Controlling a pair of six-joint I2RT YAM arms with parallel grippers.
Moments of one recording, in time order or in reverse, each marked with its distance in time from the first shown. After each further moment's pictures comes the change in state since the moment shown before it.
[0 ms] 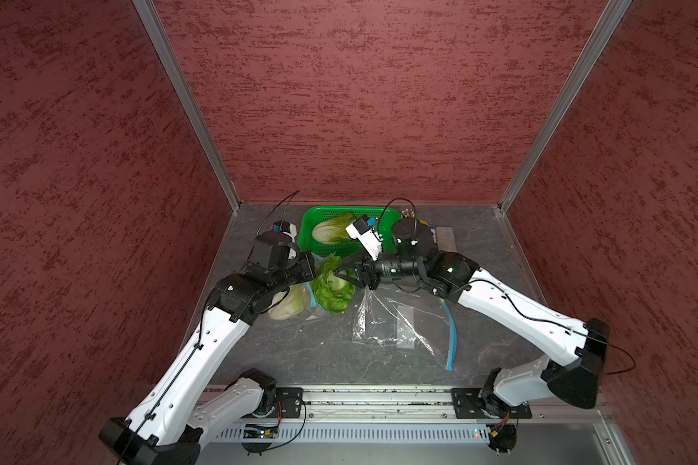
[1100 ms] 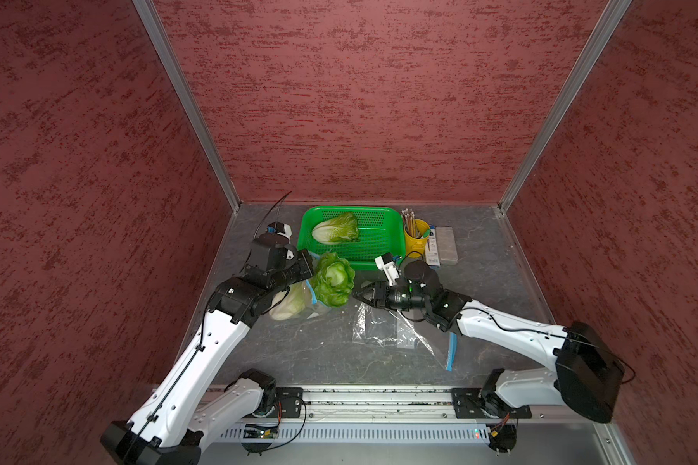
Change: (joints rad) left arm 0.026 -0.019 -0.056 0.074 -0.003 -0.069; right arm -0.032 -0.076 -0.643 0.584 -0.036 0.708
